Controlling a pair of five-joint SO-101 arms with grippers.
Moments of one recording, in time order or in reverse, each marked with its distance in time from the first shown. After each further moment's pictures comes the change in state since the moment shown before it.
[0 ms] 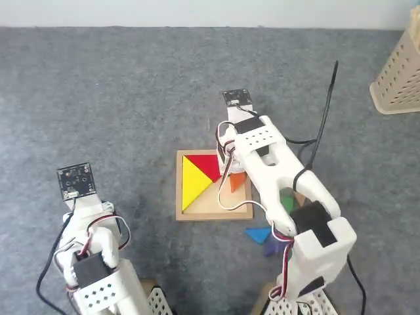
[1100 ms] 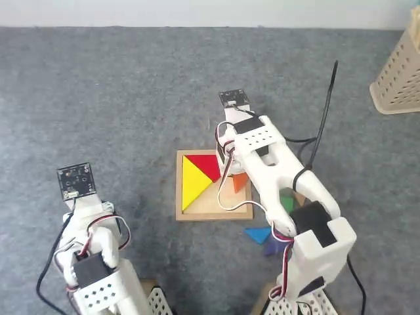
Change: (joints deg) left arm 0.0 0.0 0.0 0.0 0.0; right arm -0.1 0.0 0.0 0.5 3.6
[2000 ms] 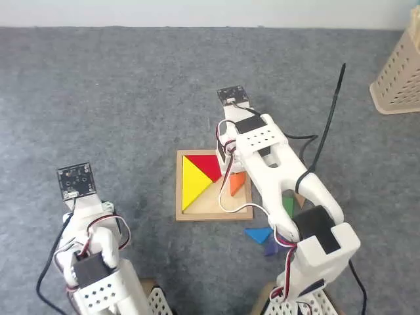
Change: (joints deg) left arm 0.0 0.0 0.0 0.0 0.0; right arm 0.0 -2.6 0.0 1.1 3.3
